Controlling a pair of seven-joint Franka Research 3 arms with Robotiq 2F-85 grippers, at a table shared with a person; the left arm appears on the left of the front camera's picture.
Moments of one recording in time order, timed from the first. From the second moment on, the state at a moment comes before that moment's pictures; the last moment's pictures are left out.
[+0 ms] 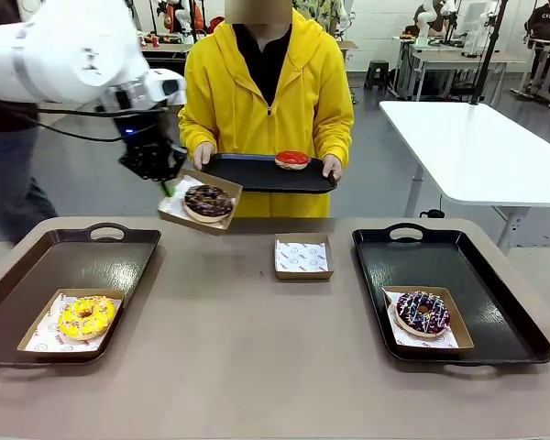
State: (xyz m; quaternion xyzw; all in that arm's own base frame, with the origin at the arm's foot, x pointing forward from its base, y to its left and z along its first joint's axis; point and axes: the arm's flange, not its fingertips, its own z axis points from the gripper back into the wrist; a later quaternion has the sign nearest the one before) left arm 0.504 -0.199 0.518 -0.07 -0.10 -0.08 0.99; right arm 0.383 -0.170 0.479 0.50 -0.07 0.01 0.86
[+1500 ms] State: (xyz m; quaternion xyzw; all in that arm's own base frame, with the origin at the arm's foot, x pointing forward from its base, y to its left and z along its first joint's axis) left arm 0.456 -0.048 0.487 -0.05 -0.04 0.05 1.00; right arm 0.460 0.047 0.488 0.31 -0.06 0.08 0.94
